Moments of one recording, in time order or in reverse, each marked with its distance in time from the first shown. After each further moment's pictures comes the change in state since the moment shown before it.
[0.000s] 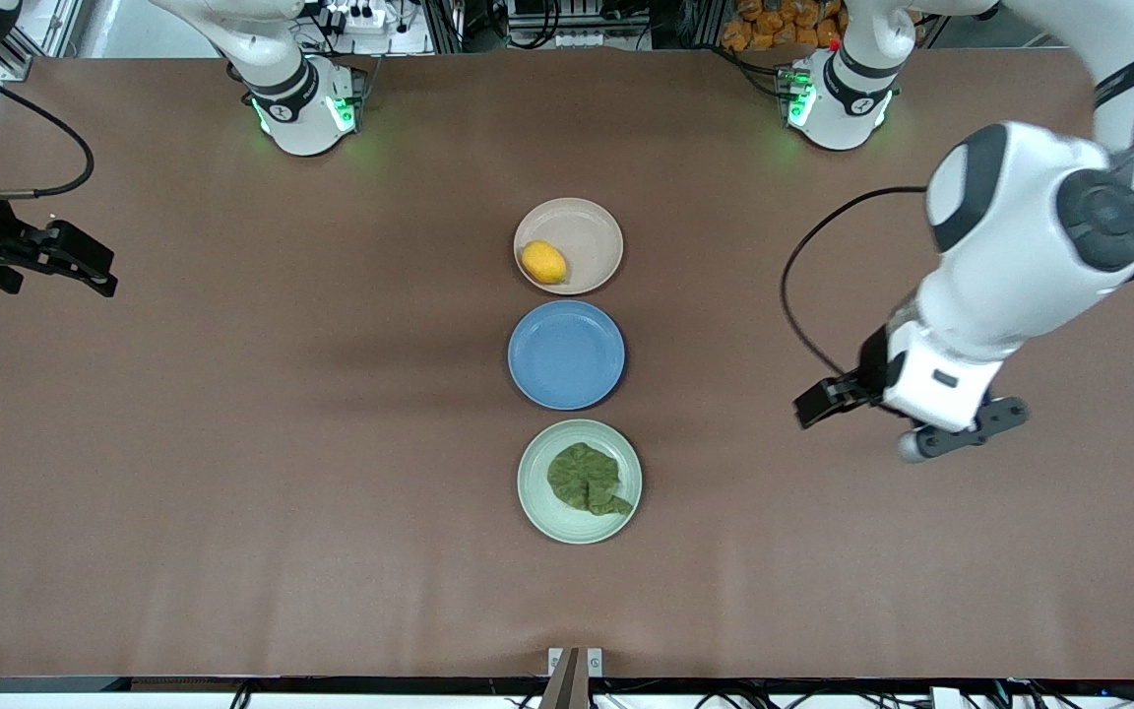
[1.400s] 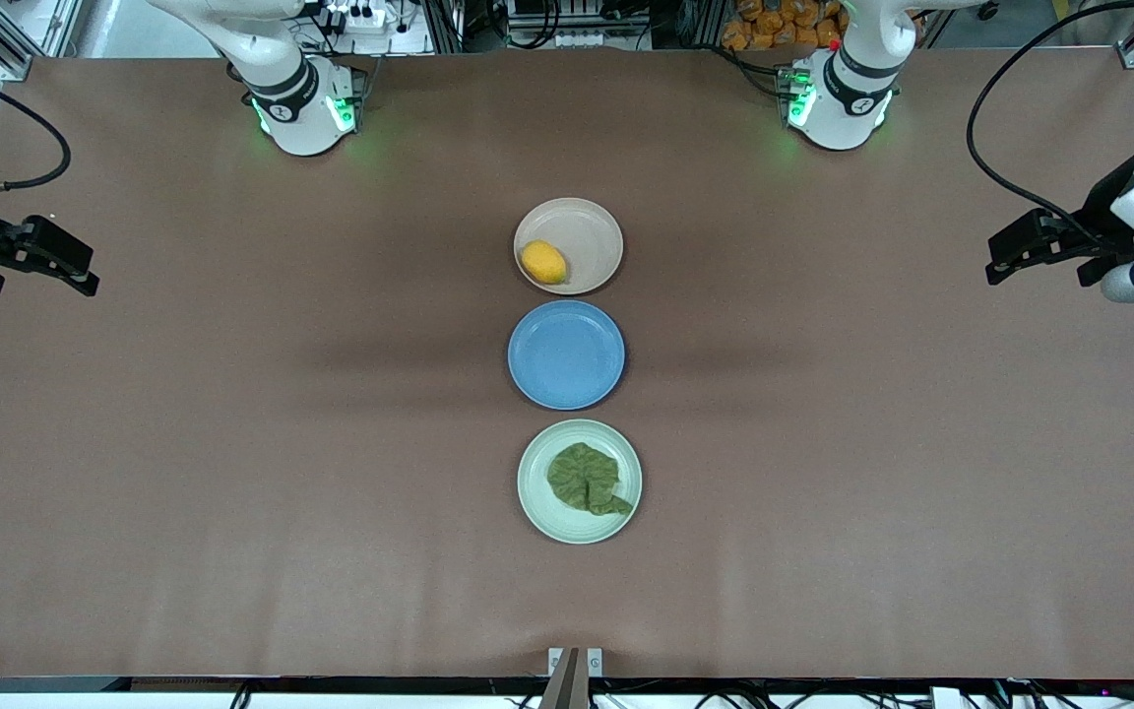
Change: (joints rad) left arm 0.163 -0.281 0.000 -0.091 0.084 -0.293 0.424; right arm 0.041 -0.013 -0.078 -0.002 0.022 0.008 -0.038
